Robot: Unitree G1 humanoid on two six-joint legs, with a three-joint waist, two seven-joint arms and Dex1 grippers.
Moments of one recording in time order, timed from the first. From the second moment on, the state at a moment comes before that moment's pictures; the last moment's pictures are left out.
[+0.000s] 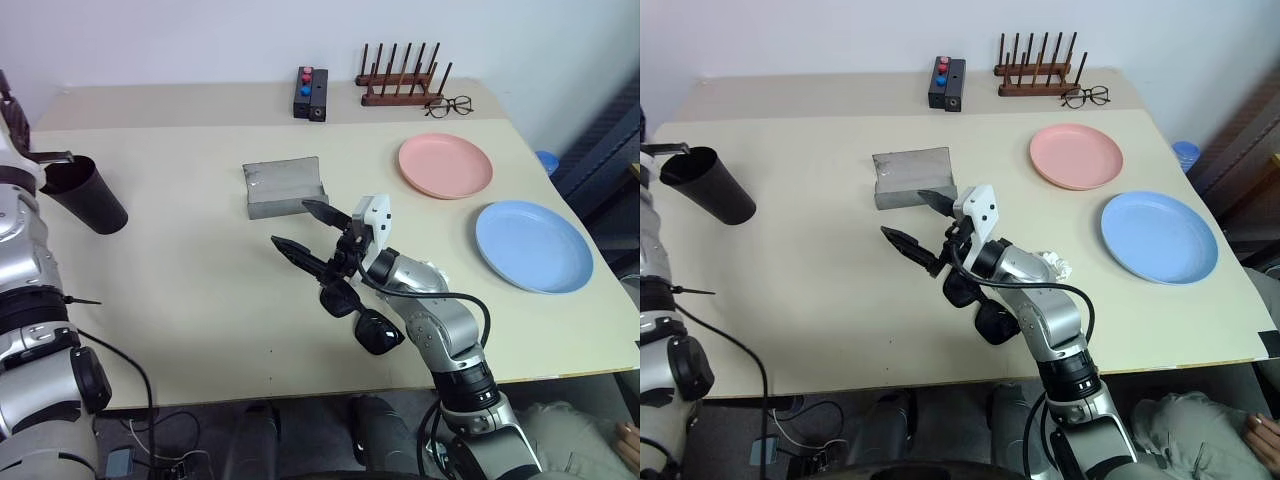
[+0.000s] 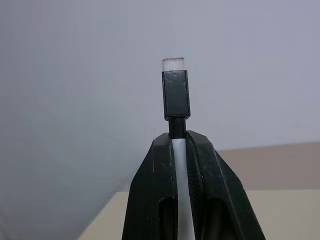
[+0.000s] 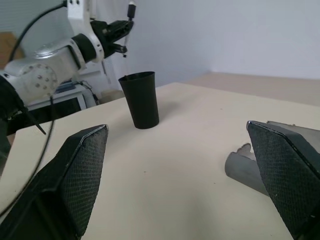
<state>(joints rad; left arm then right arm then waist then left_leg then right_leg) -0.74 0.72 0.44 0.67 -0.14 -0.19 -0.18 -0.39 -0.10 0.19 -0.18 0.40 0.32 0.66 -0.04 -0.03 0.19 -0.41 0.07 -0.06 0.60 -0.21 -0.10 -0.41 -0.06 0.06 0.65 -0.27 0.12</state>
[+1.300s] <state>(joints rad) -0.79 0.67 -0.13 0.35 -0.27 0.45 -0.89 -0.42 -0.14 0.15 -0.16 0.39 0.31 0.65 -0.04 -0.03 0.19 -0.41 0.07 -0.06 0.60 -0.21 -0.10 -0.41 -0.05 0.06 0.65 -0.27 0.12</state>
